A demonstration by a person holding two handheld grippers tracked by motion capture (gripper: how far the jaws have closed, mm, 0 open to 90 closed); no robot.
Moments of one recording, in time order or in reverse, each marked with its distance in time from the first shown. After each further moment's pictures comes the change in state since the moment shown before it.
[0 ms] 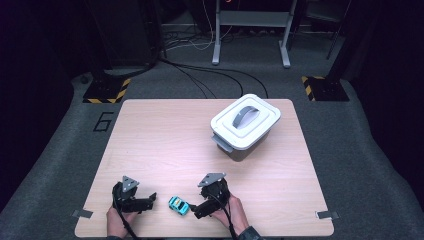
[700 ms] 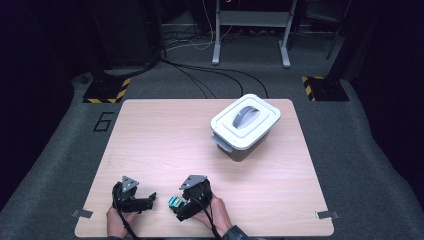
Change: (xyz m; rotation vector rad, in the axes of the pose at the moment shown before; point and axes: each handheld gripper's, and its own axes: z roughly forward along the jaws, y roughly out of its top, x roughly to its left) left arm 0.001 0.000 -0.001 0.003 0.004 0.004; right arm 0.032 0.023 0.032 -0.039 0.023 -0.045
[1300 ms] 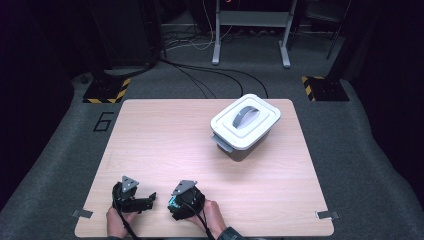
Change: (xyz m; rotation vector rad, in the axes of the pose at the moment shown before) left arm 0.000 0.000 0.000 0.000 0.000 0.001; right arm 0.014 -0.002 0.020 0.025 -0.013 -0.080
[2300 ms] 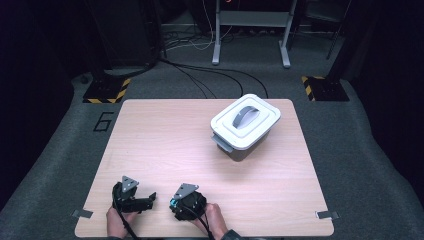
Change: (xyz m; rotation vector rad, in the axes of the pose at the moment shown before) left arm 0.000 0.000 0.000 0.000 0.000 -0.001; right arm 0.006 -0.006 -0.006 -0.033 -0.019 -0.017
